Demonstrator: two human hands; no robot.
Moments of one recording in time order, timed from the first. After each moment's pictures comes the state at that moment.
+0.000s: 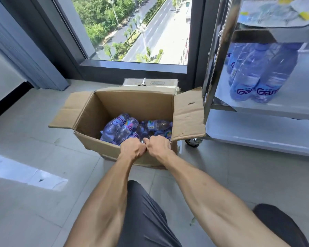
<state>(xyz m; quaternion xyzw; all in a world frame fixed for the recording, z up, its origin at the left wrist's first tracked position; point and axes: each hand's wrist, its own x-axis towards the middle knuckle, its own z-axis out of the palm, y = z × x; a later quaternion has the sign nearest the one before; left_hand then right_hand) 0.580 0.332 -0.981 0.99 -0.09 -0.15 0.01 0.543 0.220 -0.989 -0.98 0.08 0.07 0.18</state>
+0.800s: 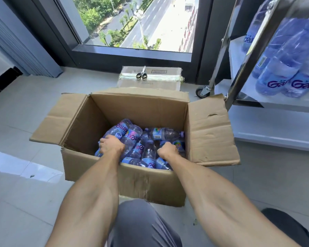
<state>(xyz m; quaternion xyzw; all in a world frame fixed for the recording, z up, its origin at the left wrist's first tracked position) 0.626 0.391 -1.024 0.96 0.20 -0.18 0.08 0.550 0.213 -1.061 -0.84 0.35 0.25 0.34</state>
